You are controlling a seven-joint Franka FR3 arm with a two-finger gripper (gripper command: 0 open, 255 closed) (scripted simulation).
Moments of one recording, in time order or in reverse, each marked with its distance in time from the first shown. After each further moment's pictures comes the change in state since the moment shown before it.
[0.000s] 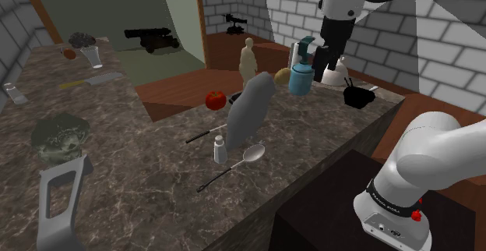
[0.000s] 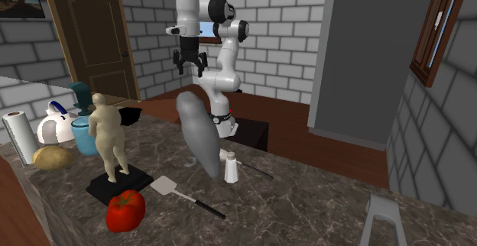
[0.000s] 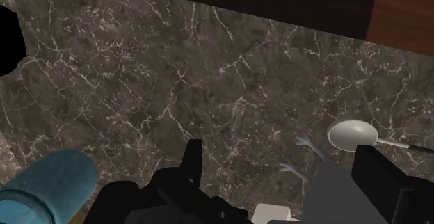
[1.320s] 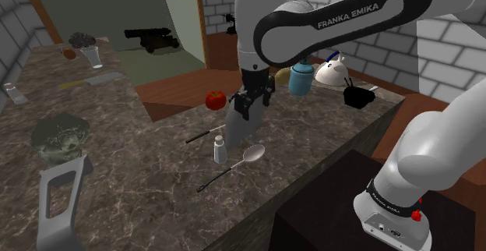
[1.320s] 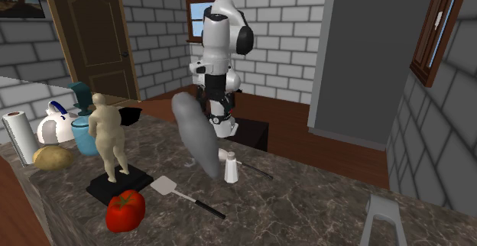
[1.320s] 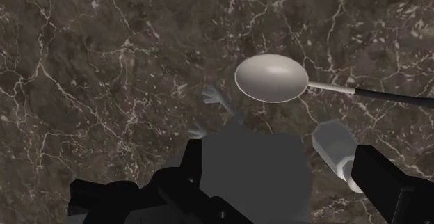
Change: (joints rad) arm 0.031 0.520 0.326 0.140 0.057 0.349 0.402
